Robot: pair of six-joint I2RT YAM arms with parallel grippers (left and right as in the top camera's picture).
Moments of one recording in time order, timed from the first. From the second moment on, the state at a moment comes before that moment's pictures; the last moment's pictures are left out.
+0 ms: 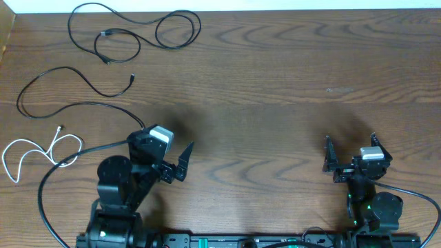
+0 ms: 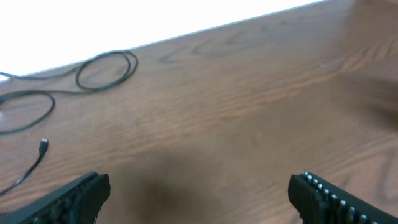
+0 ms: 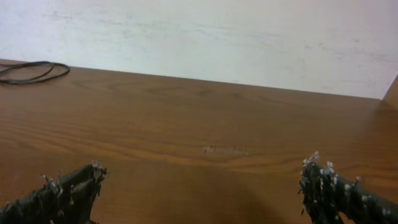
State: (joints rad) left arm -0.11 0.48 0.46 -0.37 0.34 0.15; right arm -0.02 0.01 0.01 -0.07 -0.07 -0.07
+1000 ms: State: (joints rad) left arm 0.06 0.01 0.02 -0.06 0.34 0.14; right arm -0.02 0.01 0.01 -0.07 -0.07 -0.07
